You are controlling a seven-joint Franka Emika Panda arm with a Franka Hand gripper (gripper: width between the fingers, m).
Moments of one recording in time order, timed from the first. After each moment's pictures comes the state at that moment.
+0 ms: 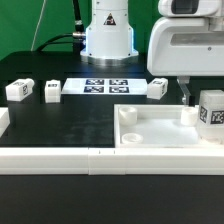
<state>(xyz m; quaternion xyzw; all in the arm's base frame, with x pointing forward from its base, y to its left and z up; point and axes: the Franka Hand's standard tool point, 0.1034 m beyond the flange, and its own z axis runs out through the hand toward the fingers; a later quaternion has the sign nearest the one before) 0.632 0.127 0.081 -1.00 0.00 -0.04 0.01</state>
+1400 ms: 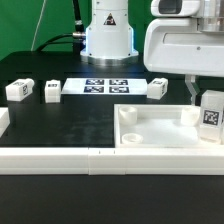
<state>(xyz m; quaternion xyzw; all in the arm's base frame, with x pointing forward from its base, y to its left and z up) 0.634 0.120 0.078 -0.94 0.33 -0.04 0.03</state>
